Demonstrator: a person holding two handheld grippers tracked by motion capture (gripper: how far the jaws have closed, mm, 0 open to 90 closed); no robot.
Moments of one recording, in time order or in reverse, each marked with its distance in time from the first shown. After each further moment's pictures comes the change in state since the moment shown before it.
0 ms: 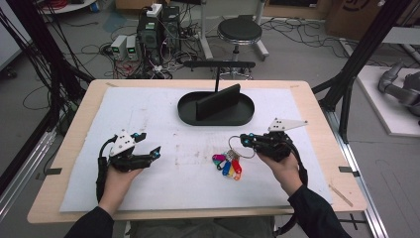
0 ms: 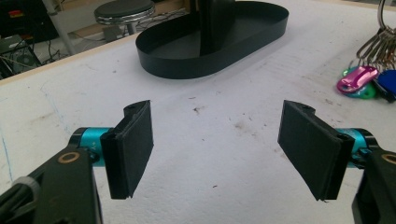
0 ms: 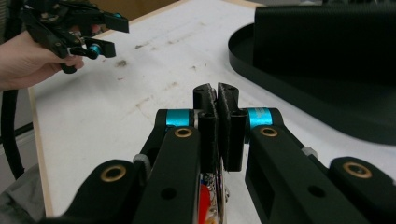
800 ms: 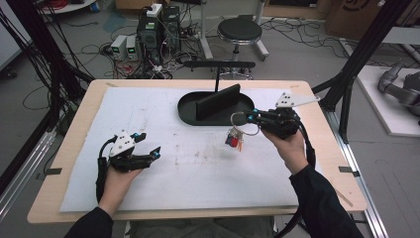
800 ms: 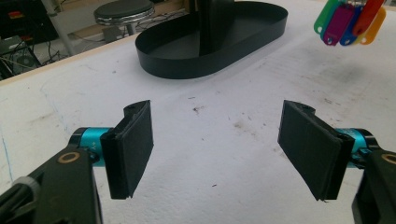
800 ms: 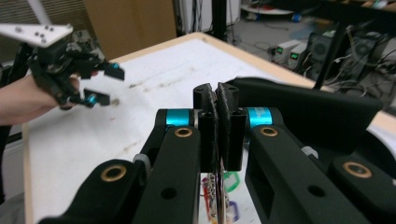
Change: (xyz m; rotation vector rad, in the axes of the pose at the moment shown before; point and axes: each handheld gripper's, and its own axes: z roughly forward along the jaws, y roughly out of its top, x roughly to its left) left arm 0.000 -0.001 0.000 0.000 -0.002 0.001; right arm -0.012 0.061 -0.018 -0.086 -0.027 -0.078
